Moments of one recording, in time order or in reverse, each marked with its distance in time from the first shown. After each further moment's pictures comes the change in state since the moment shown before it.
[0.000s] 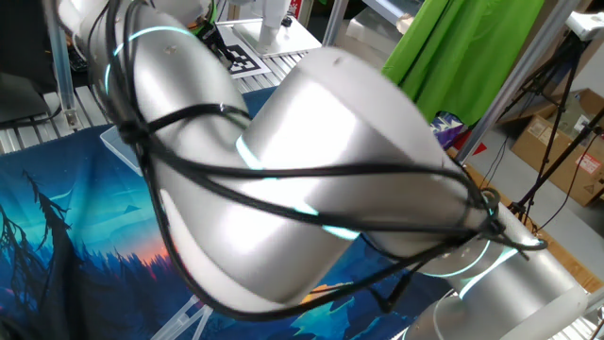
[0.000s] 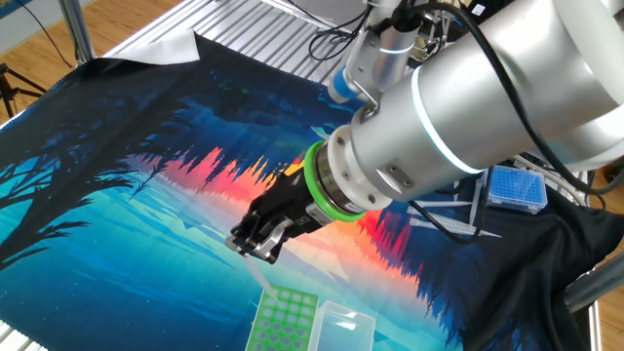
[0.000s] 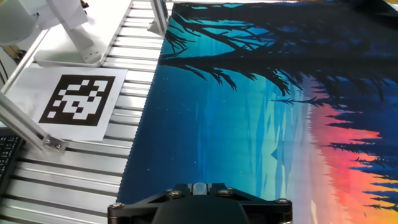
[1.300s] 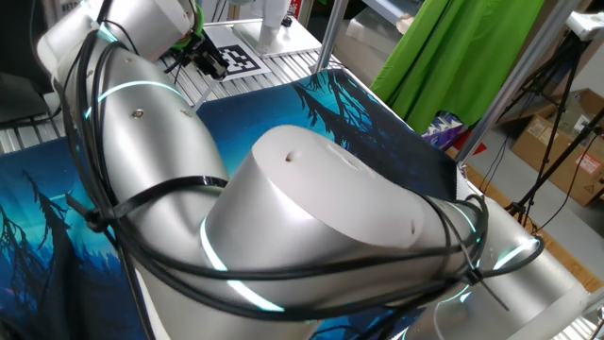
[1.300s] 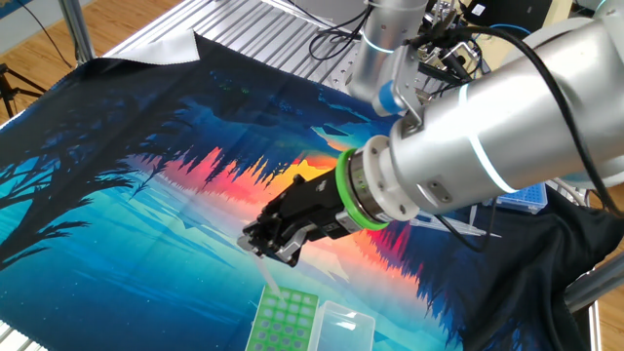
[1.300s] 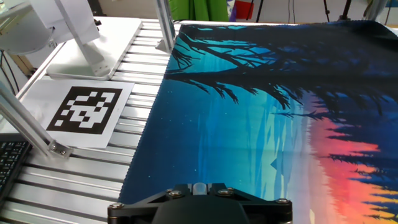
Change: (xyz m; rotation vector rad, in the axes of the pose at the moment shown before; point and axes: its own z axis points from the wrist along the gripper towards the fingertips) arm 0.014 -0.008 -0.012 -0.016 -0.089 -0.020
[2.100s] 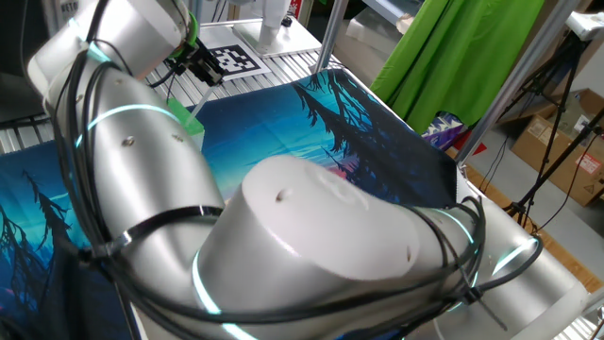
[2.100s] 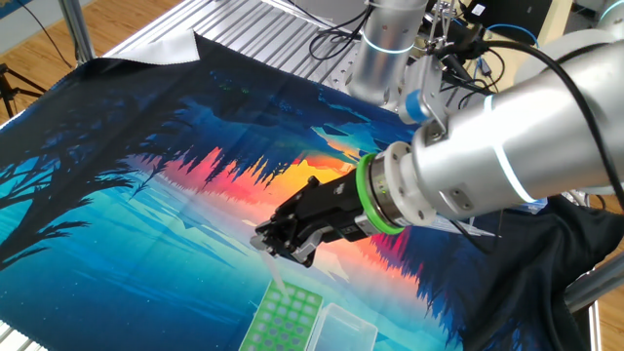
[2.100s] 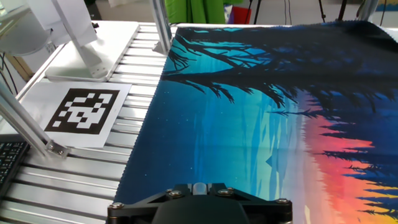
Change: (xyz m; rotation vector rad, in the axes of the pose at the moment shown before) arm 0.010 -0.007 -0.008 0.005 -0.052 0.001
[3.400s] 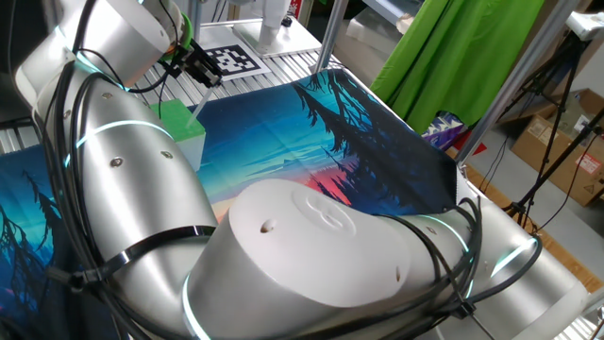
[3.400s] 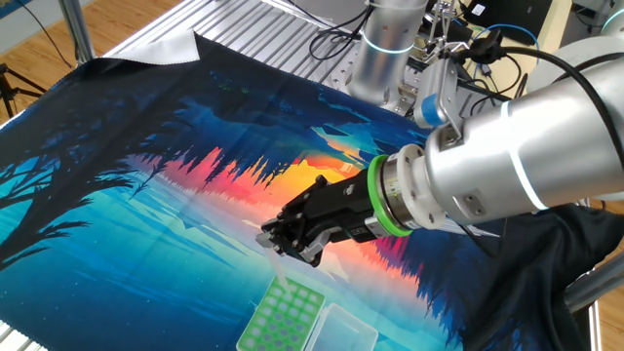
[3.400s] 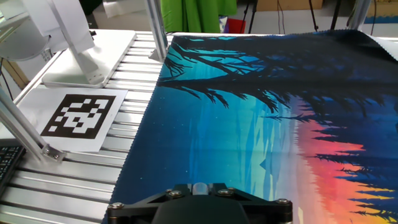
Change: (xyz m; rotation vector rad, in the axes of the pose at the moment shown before) arm 0.003 -0.003 -0.004 0.015 -0.011 -0.005
